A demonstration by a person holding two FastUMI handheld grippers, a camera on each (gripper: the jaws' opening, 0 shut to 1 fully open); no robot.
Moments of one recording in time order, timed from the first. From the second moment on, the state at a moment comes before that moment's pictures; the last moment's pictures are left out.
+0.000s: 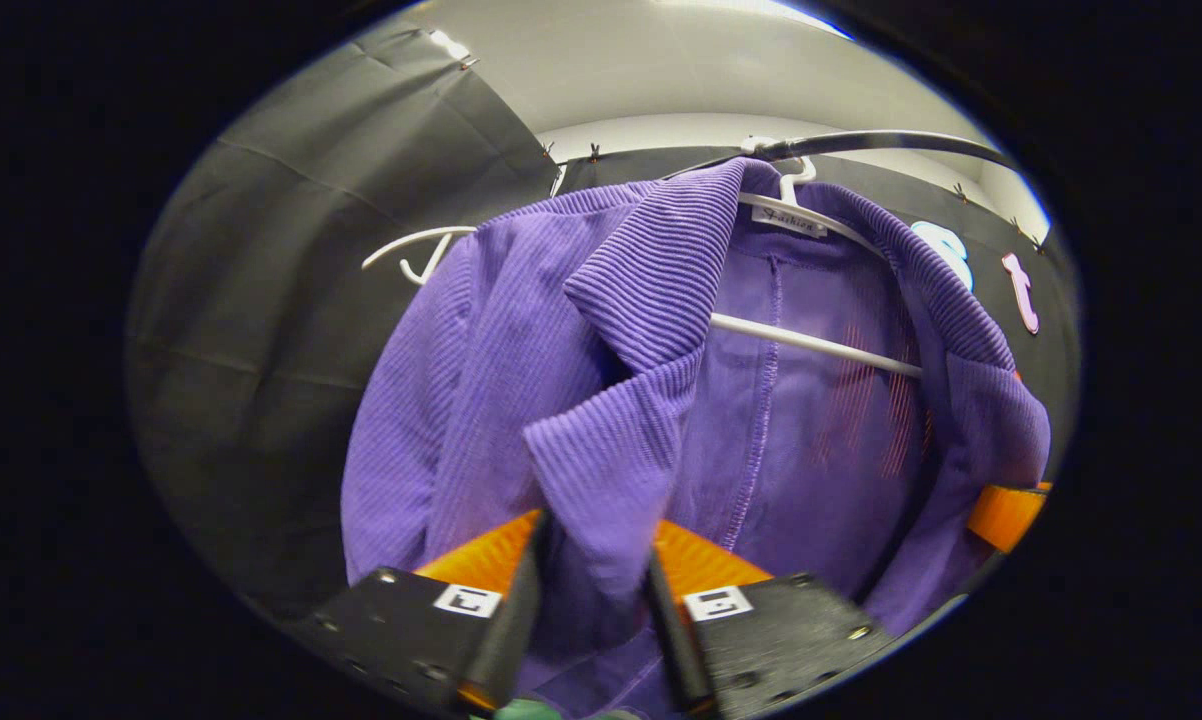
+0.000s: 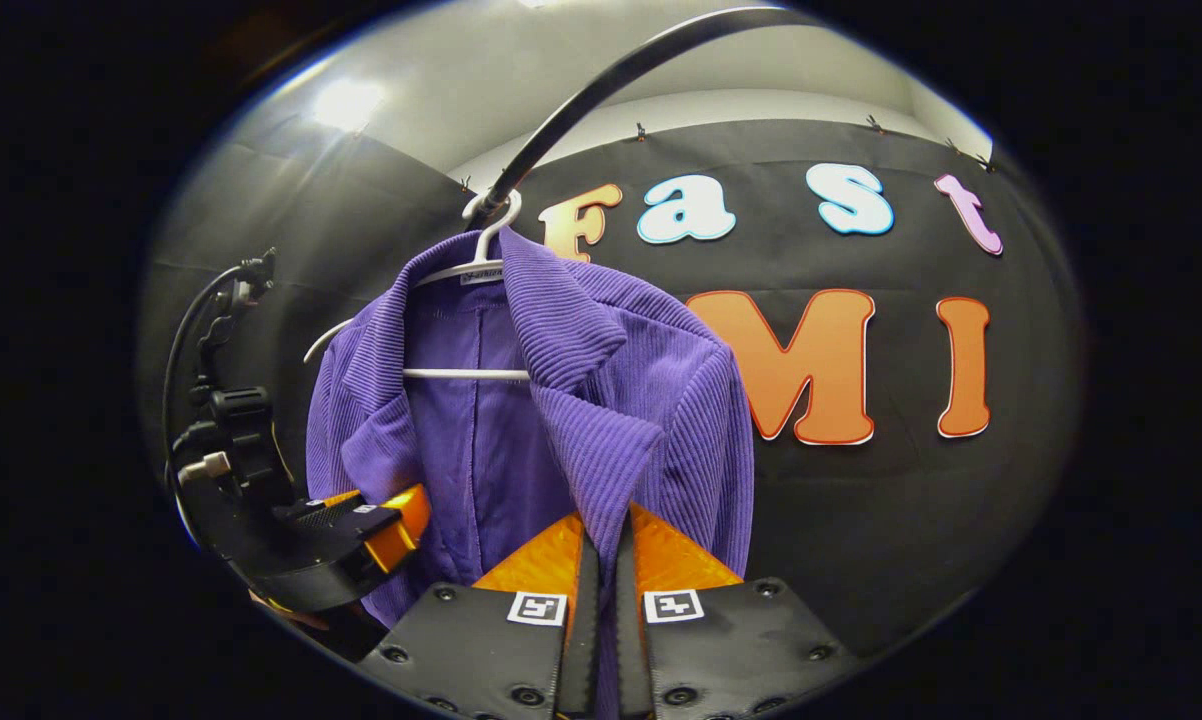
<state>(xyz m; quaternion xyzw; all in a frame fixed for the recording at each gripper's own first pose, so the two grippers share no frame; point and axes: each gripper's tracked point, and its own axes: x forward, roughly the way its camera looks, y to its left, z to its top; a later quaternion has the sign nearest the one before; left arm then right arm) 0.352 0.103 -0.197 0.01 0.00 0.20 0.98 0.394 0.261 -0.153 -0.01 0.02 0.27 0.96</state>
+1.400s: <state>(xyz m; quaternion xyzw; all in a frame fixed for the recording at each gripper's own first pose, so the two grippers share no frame) 0.327 0.234 0.059 0.13 -0.19 0.25 0.94 0.461 0.164 -0.042 -0.02 -0.18 -0.01 0.98</state>
